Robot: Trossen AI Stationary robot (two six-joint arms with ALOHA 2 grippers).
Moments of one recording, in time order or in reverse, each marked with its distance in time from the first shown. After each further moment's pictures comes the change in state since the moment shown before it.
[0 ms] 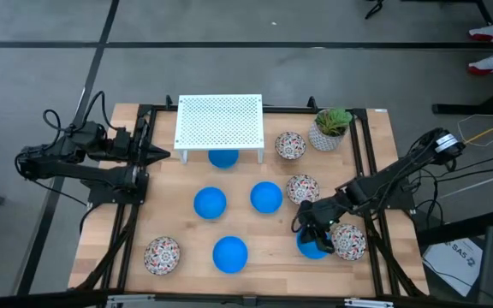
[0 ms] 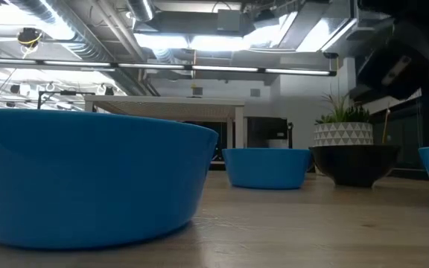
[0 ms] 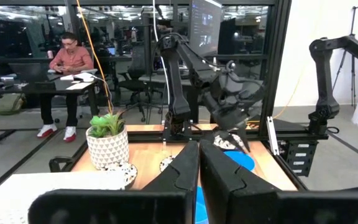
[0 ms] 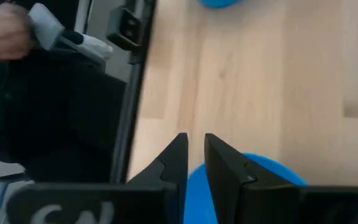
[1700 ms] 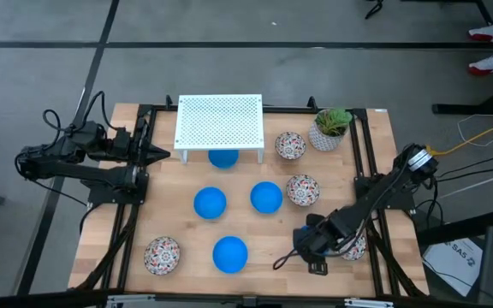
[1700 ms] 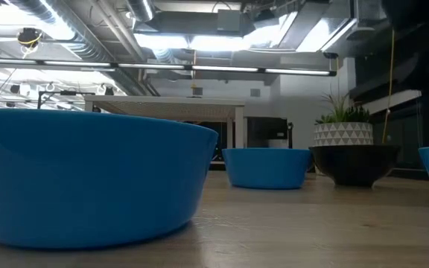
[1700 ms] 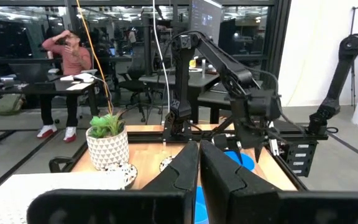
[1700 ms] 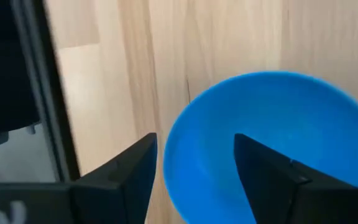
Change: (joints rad) left arm 0.000 0.000 0.000 0.000 0.000 0.000; right arm 0.173 0.385 0.363 -0.520 0.147 0.194
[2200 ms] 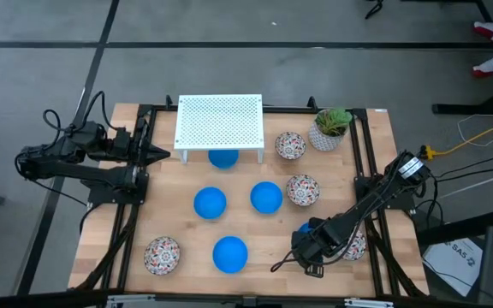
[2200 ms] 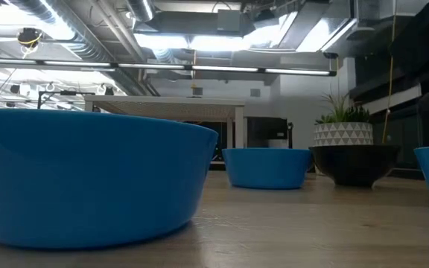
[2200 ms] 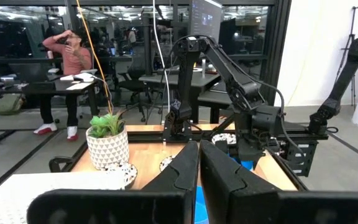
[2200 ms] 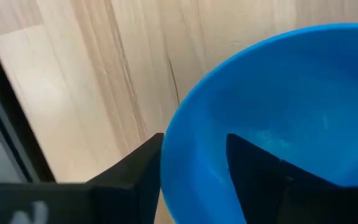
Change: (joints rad) left arm 0.000 0.000 0.000 0.000 0.000 0.000; right arm 0.014 0.104 0.000 0.002 -0.027 0.106
